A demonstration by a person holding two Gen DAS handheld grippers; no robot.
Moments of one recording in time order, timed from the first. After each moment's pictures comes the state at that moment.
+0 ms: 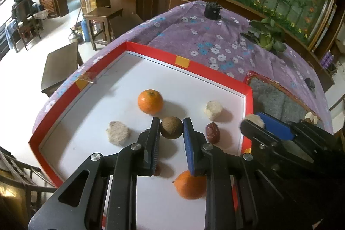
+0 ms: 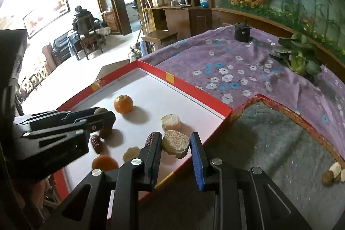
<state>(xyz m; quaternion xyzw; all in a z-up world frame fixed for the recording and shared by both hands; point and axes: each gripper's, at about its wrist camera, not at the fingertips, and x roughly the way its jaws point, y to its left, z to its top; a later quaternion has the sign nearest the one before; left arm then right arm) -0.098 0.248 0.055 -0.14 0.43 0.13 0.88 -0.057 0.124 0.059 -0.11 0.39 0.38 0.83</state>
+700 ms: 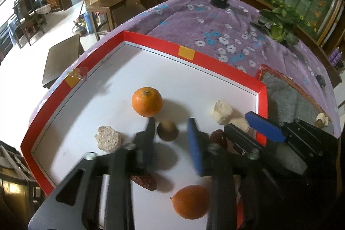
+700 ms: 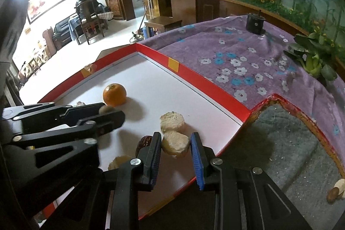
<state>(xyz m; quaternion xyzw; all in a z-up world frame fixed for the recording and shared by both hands) -0.073 0.253 0.037 -0.14 0.46 0.16 0.86 -0.038 0.153 0.032 -0.14 0.41 0.39 0.81</state>
